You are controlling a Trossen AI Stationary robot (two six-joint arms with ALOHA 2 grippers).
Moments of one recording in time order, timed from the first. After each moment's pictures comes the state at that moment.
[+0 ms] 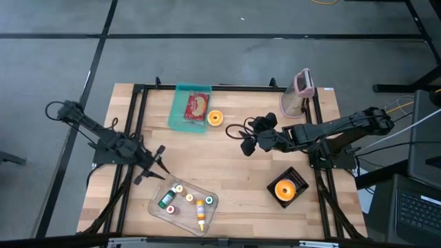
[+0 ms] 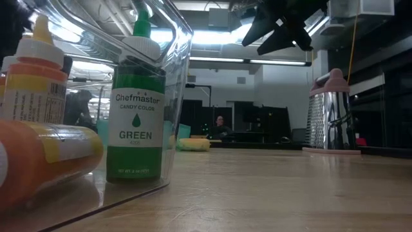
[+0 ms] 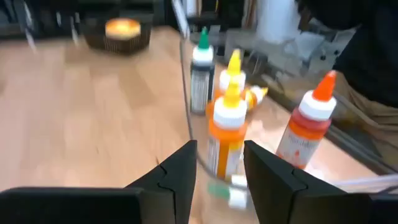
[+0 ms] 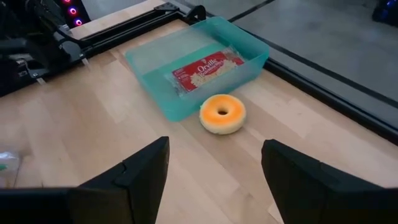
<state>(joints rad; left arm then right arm) -0.51 0.29 0.01 0.01 0.00 -0.04 0.21 1.36 1.02 -0.38 0.70 0.60</state>
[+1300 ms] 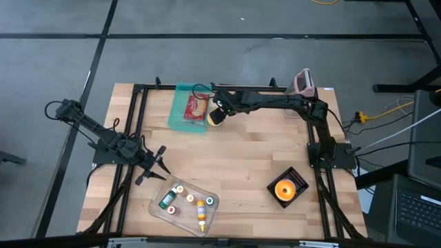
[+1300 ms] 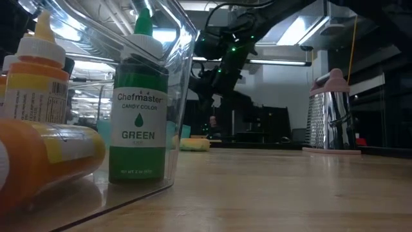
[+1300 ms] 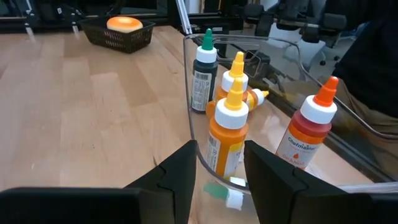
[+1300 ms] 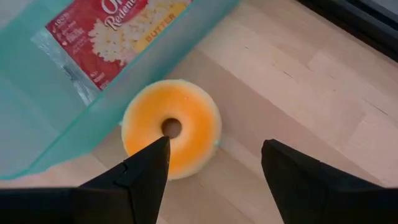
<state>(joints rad) -0.50 0.36 0.01 0.08 -0.01 -0.09 -0.29 2.08 1.63 -0.64 0.21 0.56</state>
